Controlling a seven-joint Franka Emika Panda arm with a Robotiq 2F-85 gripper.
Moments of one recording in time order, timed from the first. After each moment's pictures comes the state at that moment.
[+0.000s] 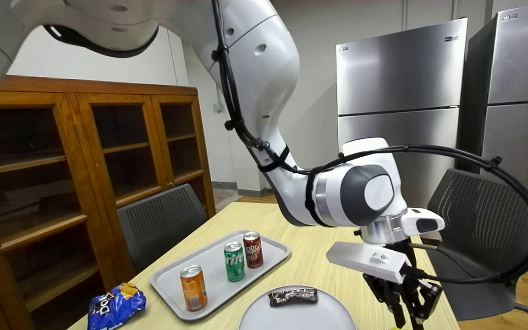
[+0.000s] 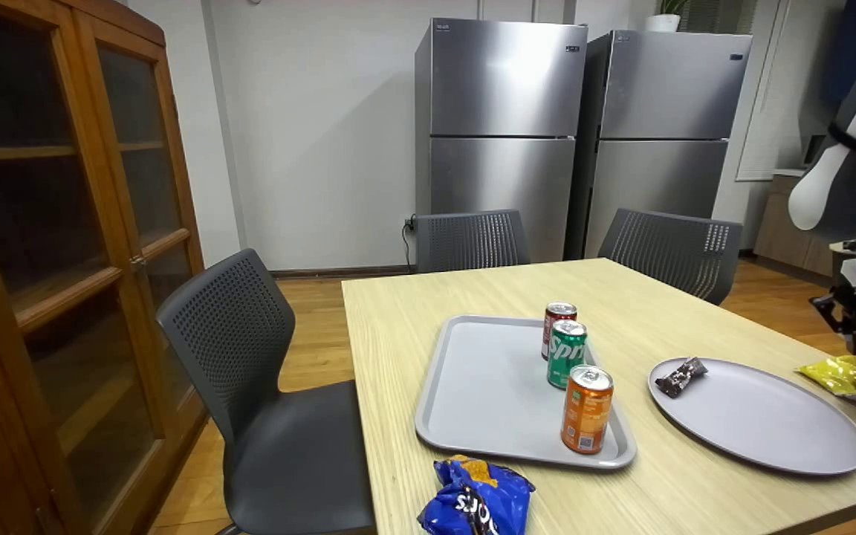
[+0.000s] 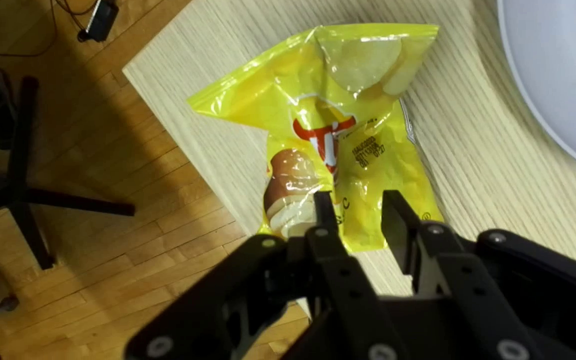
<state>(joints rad) -0.38 0.58 -0.39 -2.09 -0.15 2.68 0.03</state>
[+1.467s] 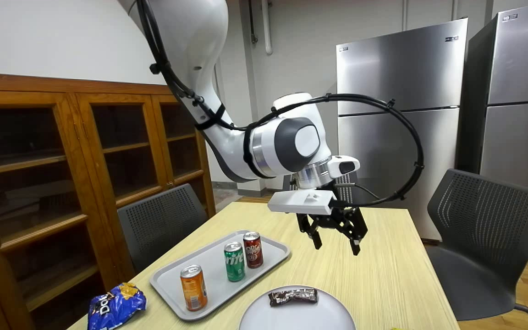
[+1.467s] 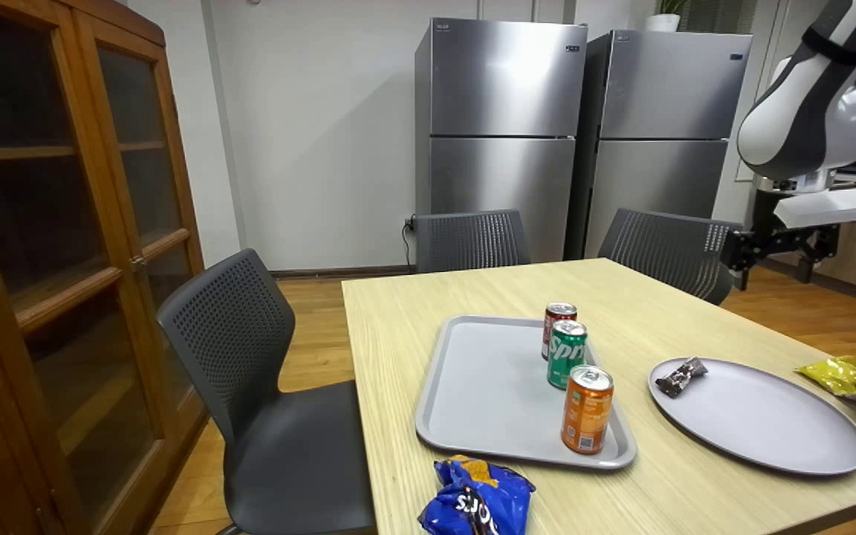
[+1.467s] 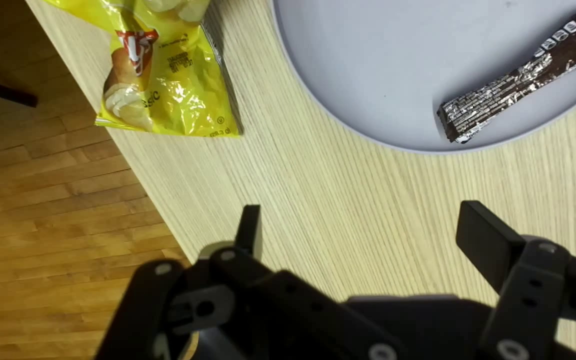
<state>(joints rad) -0.21 0.29 -0.34 -2.27 -0.20 2.71 0.01</state>
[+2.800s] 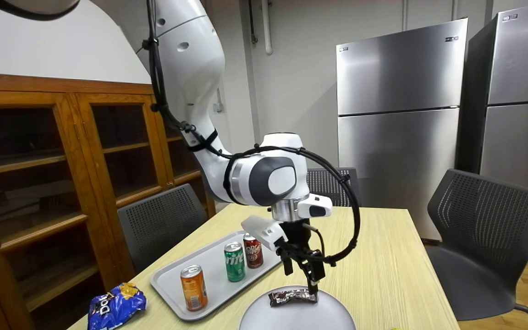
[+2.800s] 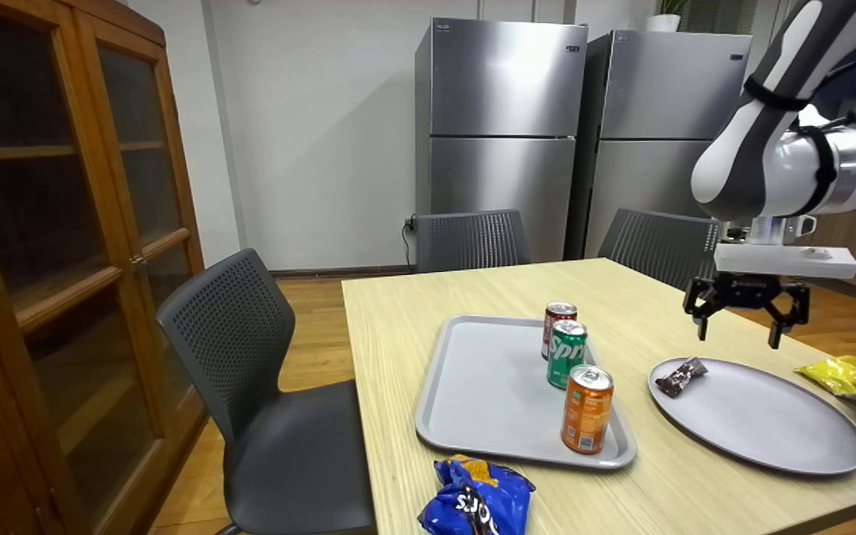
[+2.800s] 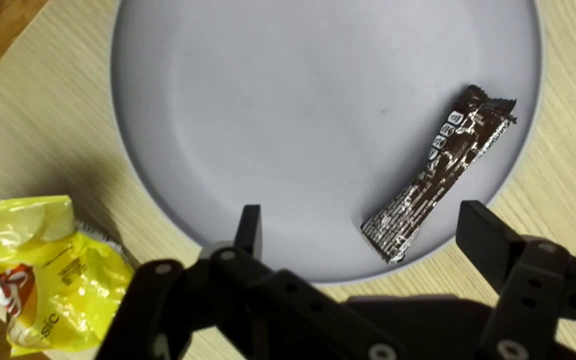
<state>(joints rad) -0.17 0.40 -0.27 -2.32 0.02 2.69 0.25</state>
